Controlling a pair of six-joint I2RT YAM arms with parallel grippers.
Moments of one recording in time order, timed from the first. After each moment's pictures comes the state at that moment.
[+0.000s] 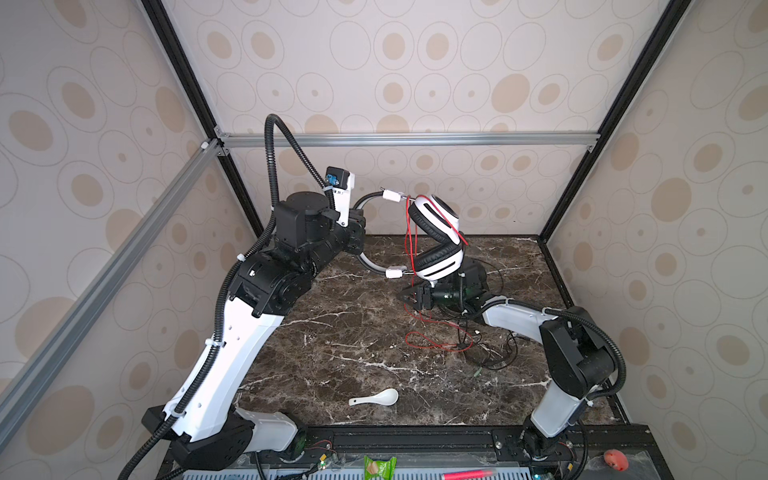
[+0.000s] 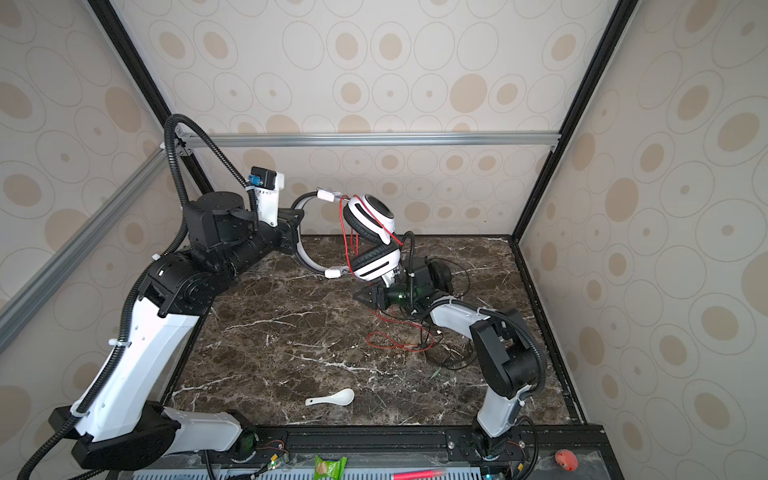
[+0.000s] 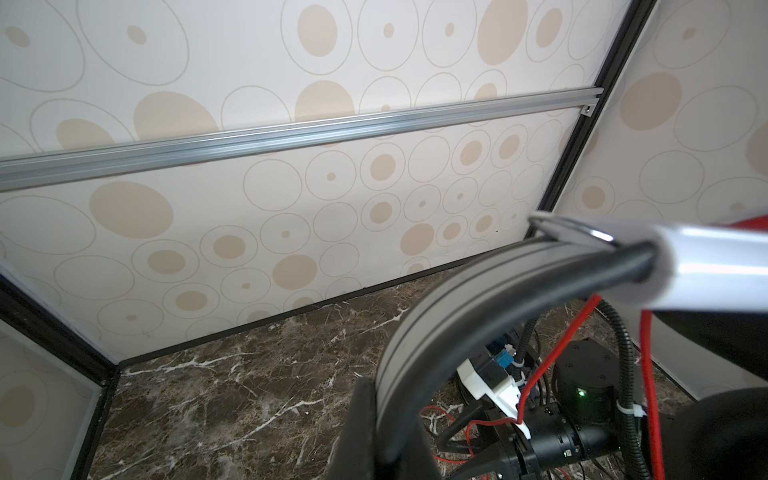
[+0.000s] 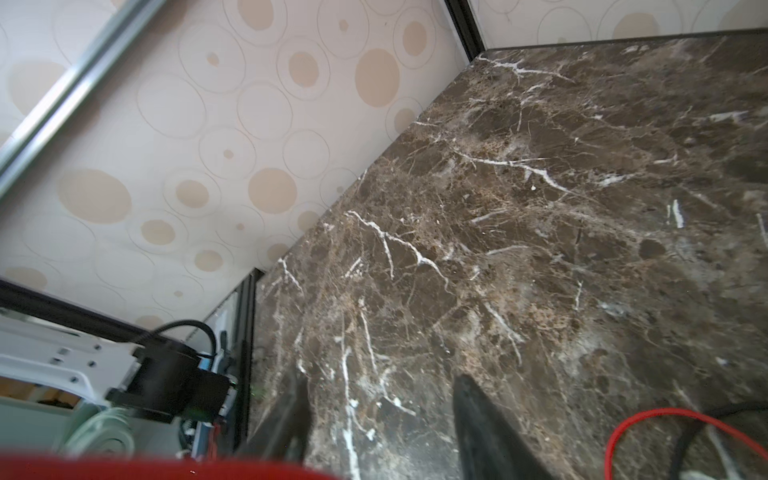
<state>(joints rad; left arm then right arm) -0.59 1.34 1.88 -0.77 -0.20 -0.10 0.49 1.74 1.01 0.33 -0.82 0.34</state>
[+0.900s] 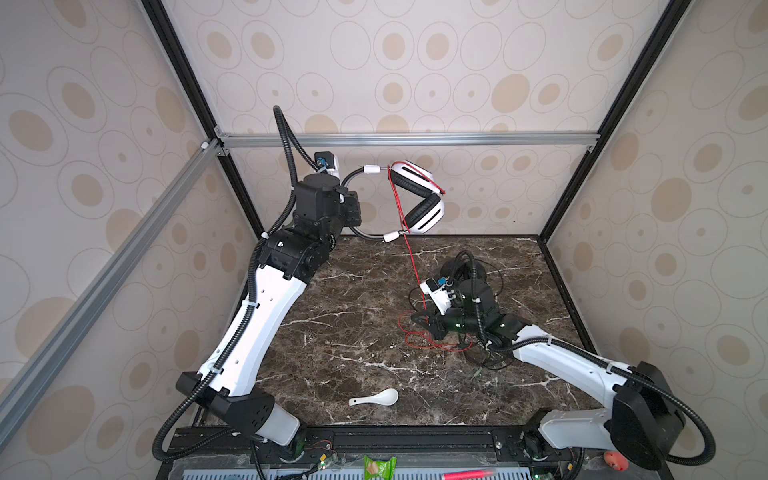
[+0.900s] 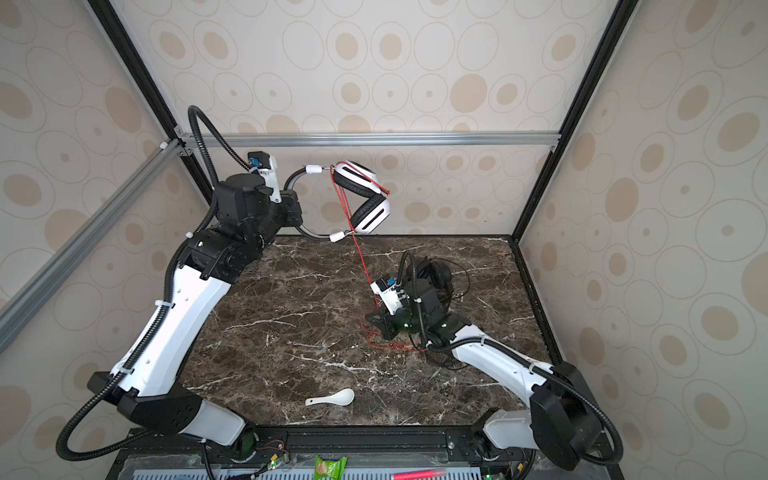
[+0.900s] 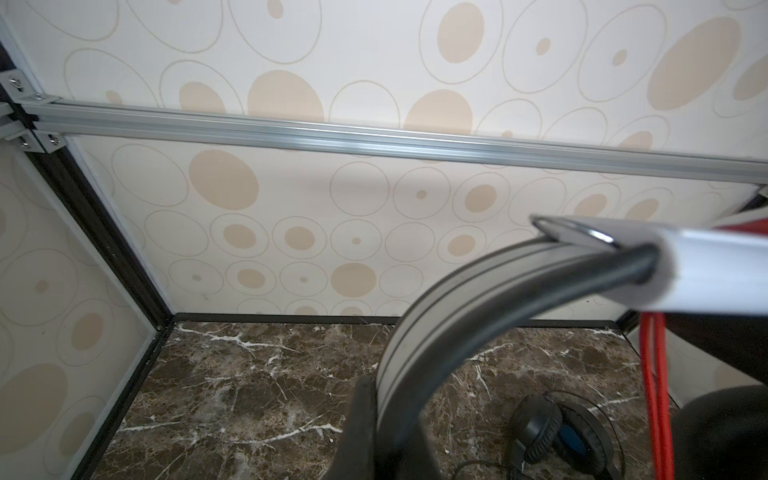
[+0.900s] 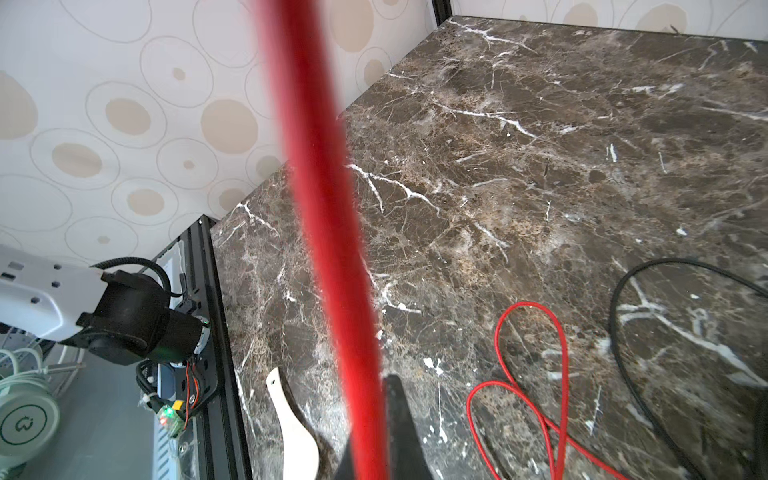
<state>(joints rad) -0.45 1.52 1.94 -0.64 -0.38 -0.23 0.66 1.28 0.84 -0.08 -0.46 0.16</state>
